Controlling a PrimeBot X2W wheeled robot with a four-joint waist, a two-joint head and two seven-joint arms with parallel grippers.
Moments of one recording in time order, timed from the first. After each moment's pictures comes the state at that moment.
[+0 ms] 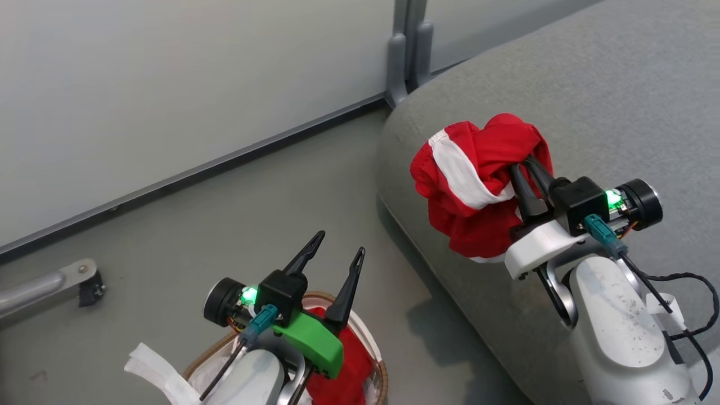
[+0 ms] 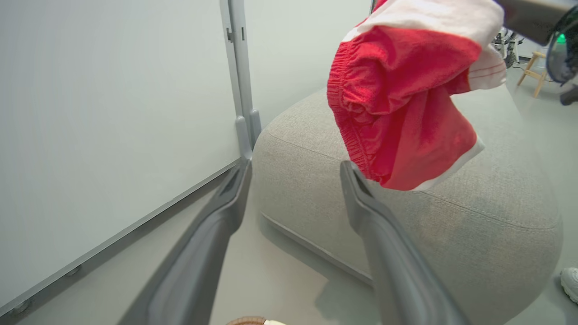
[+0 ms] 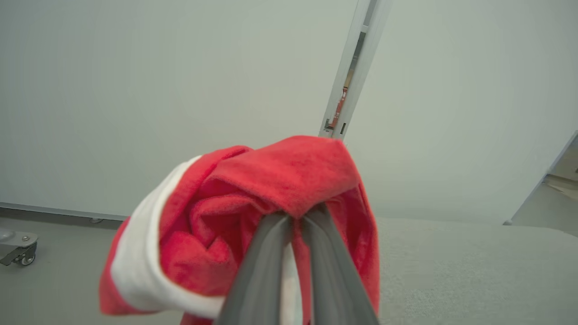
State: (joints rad) left arm -0.31 0.08 -0.55 0.43 -0.27 -0.12 -0.26; right arm -0.45 -0.05 0.11 0.34 -0.10 0.13 -0.26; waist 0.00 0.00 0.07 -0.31
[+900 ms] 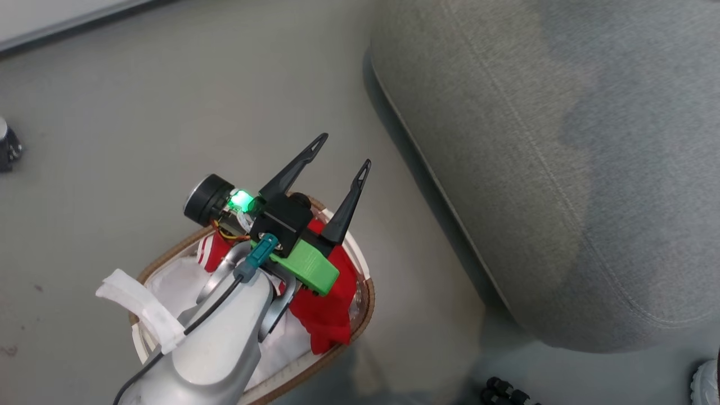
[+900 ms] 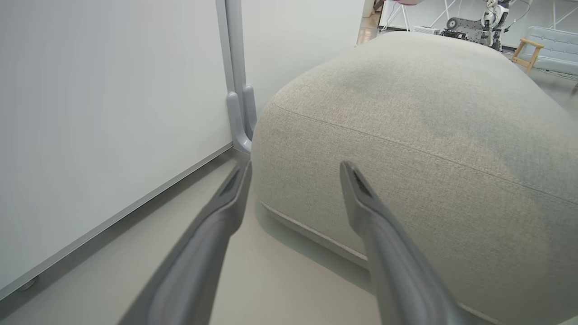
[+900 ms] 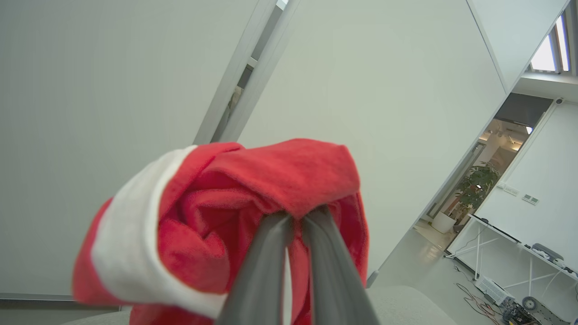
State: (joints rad) left arm -0.56 0.15 -0.61 0.37 -0.18 -0.13 -0.26; right arm -1.02 -0.30 -0.20 0.40 -0.15 0.13 -0.26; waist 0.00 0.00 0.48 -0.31
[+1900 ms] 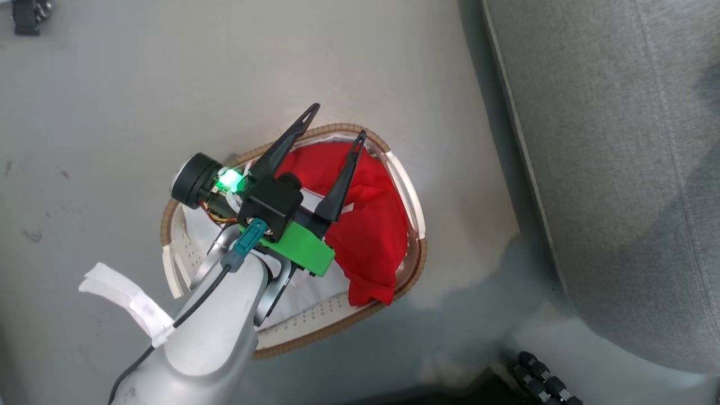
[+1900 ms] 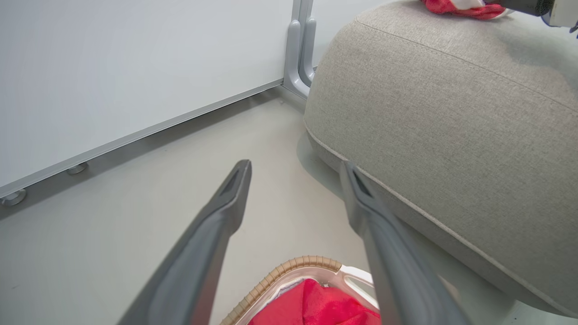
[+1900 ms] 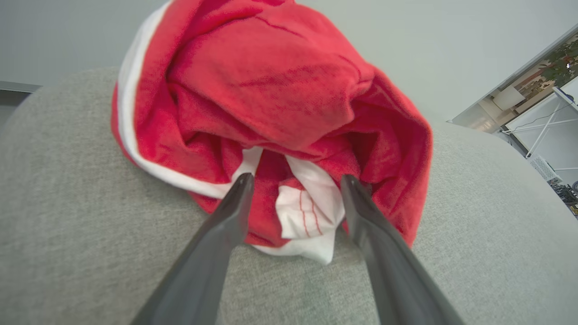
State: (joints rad) left arm -0.59 0.14 -0.57 0.31 -0.17 -0.11 -0.26; right arm -0.94 -0.36 -0.36 0.75 -0.19 0.13 -0.26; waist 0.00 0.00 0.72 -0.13
